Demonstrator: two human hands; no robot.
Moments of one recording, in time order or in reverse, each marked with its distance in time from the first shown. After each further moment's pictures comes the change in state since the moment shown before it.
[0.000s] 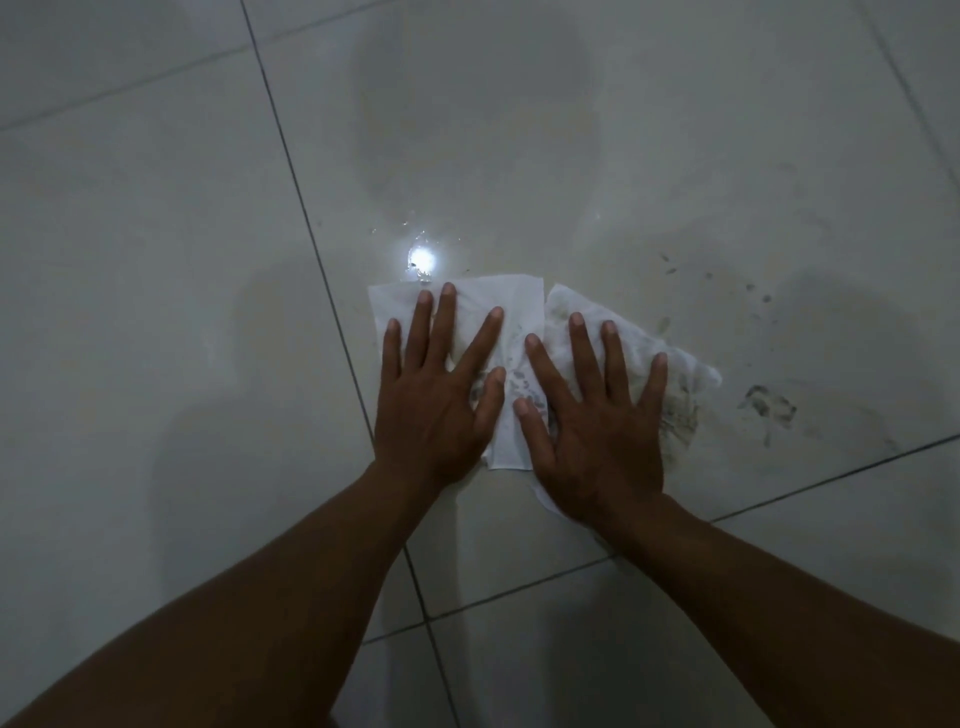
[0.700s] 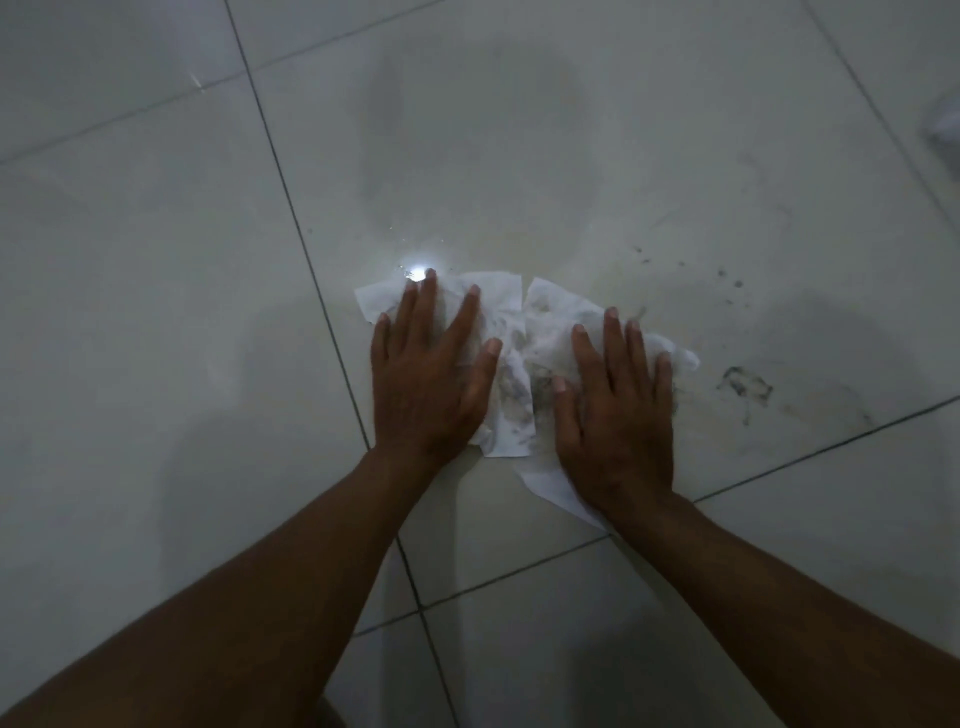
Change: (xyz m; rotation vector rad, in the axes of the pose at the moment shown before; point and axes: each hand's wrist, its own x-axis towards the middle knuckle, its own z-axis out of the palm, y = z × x) left_hand 0.008 0.012 -0.010 -0.114 0.084 -0.081; right_hand -0.012 0.019 0.007 0.241 0.188 0.139
